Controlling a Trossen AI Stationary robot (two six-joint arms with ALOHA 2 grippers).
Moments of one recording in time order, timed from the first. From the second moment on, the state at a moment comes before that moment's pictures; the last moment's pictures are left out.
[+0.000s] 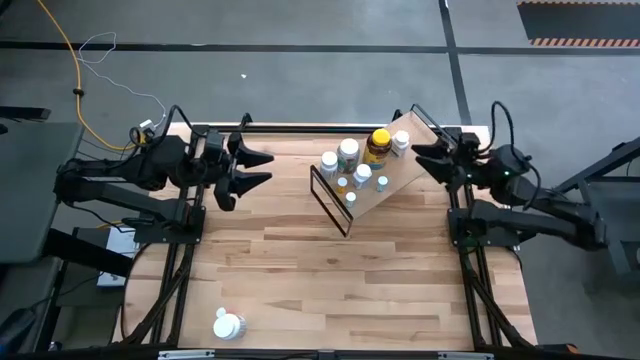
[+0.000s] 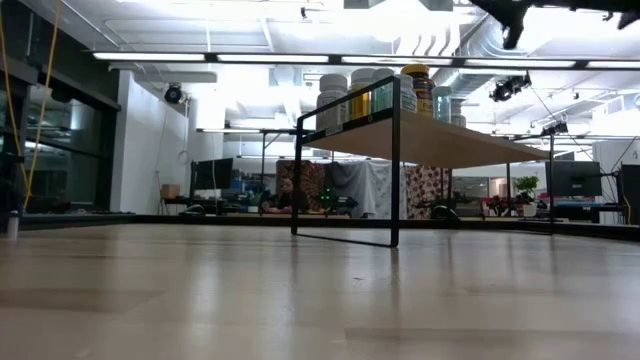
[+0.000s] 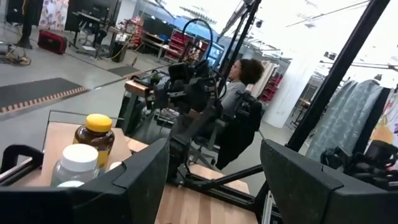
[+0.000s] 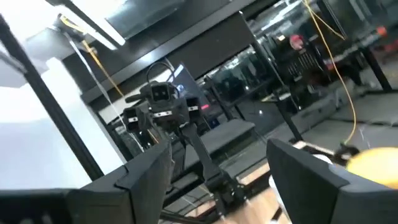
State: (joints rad) left arm 0.08 0.87 0.99 -0.05 -0.11 -0.37; right arm -0.39 0.45 0.51 0.23 -0.20 0.62
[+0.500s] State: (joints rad) left arm 0.08 0.87 0.99 -0.06 -0.11 -0.37; right arm -0.10 0.74 0.62 0.33 -0.05 0.30
